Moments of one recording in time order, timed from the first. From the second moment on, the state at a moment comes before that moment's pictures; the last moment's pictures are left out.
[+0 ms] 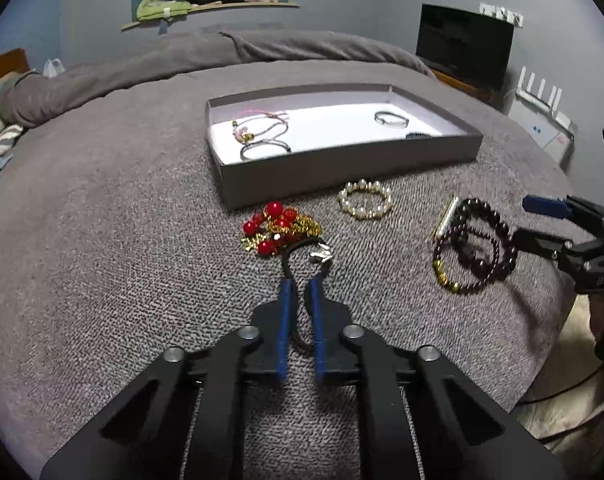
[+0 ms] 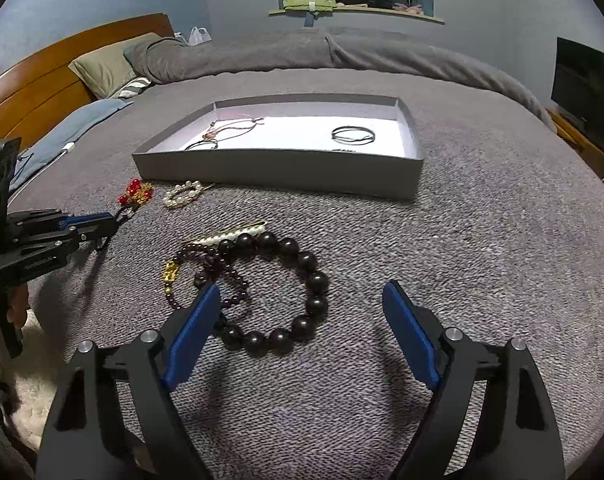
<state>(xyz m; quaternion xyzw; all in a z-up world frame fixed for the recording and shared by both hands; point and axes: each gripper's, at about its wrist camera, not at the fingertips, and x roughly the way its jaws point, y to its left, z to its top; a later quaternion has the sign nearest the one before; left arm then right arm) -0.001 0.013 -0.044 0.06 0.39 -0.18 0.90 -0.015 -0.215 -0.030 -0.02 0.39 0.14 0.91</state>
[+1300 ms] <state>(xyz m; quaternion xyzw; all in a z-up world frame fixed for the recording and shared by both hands) -0.018 0.013 0.029 0.07 0.30 -0.22 0.93 -0.002 -0.196 0.044 -0.02 0.32 0.19 0.93</state>
